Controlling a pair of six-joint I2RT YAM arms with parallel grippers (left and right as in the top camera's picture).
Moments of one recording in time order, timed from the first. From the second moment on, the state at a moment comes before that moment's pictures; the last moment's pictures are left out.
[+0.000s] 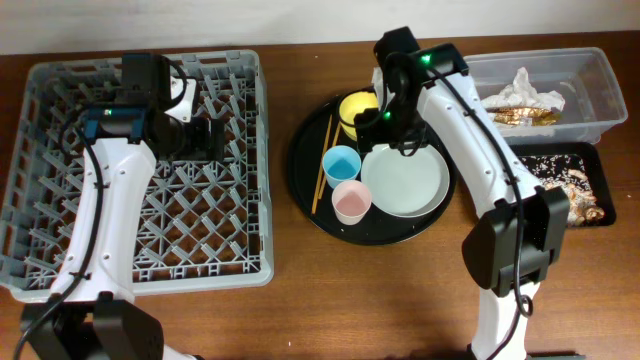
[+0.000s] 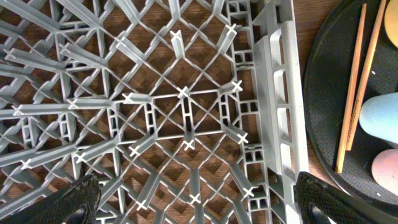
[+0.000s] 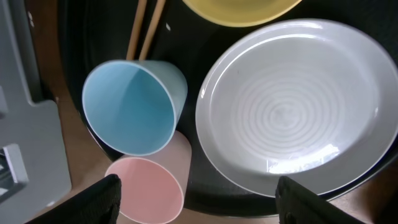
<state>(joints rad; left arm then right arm) -0.02 1.69 1.61 -1.06 0.04 0.04 0.31 2.10 2.03 -1.38 -0.17 0.19</state>
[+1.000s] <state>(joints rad) -0.30 1.89 1.61 -0.90 0.30 -0.08 0.18 2.10 2.01 -1.36 -0.13 0.21</state>
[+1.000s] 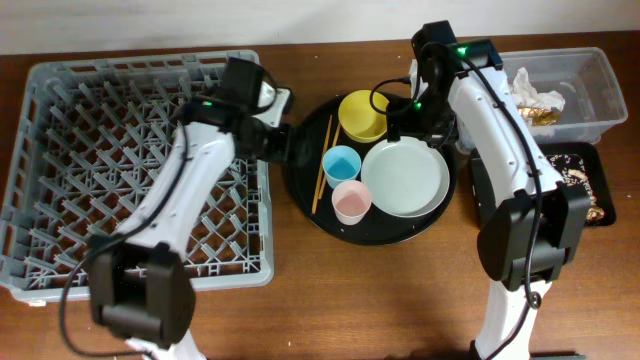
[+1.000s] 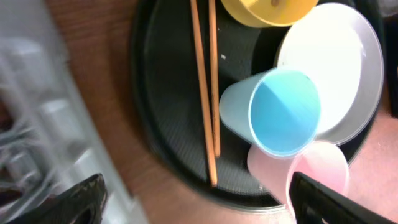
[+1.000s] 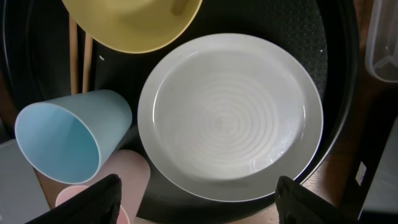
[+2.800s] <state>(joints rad) -0.19 2.05 1.95 -1.09 0.27 -0.15 0.34 2.27 2.00 -1.26 -0.18 0.21</state>
